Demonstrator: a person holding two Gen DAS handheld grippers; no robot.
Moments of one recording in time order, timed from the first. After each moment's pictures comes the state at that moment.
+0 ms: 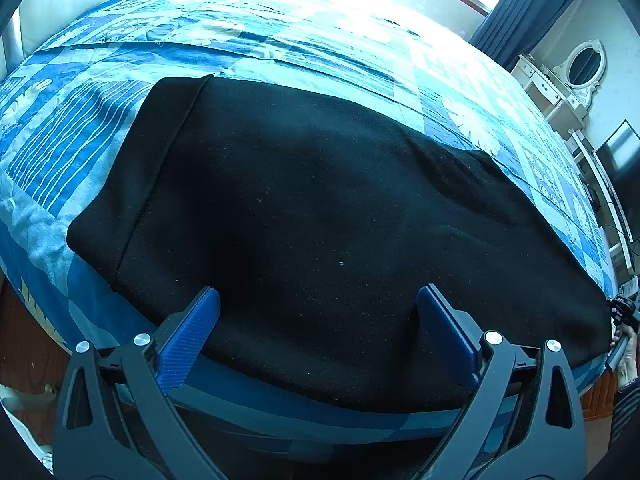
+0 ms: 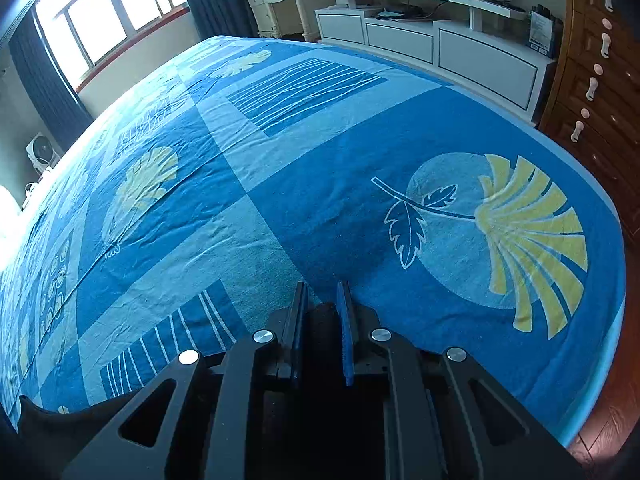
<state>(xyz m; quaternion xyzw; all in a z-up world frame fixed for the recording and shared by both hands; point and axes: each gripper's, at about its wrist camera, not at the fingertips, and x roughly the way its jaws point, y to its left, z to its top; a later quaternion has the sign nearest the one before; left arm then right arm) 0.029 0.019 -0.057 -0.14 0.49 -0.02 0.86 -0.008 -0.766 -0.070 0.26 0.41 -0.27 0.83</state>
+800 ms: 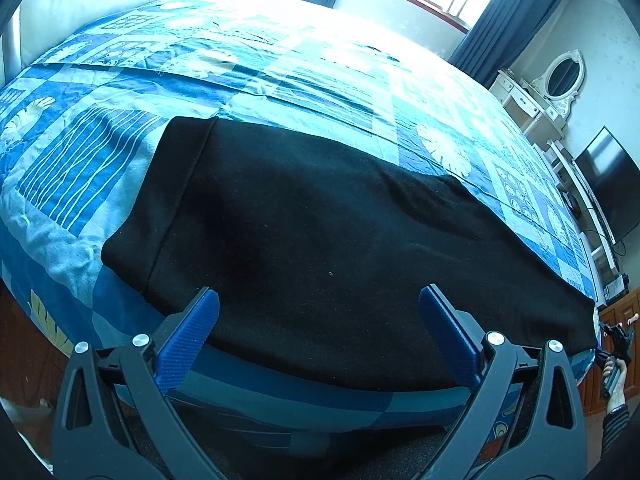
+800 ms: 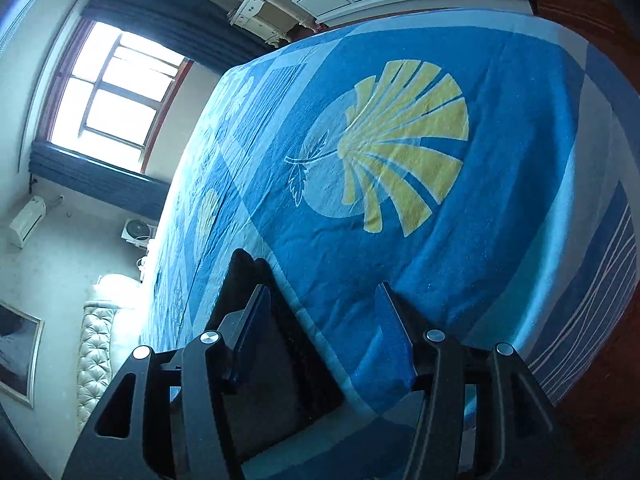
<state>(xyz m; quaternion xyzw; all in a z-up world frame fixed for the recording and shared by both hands) 0.011 0.031 -0.025 -0.15 0.46 -0.04 0.87 -0.134 -0.832 -0.089 0.52 0.33 -0.11 0.78</state>
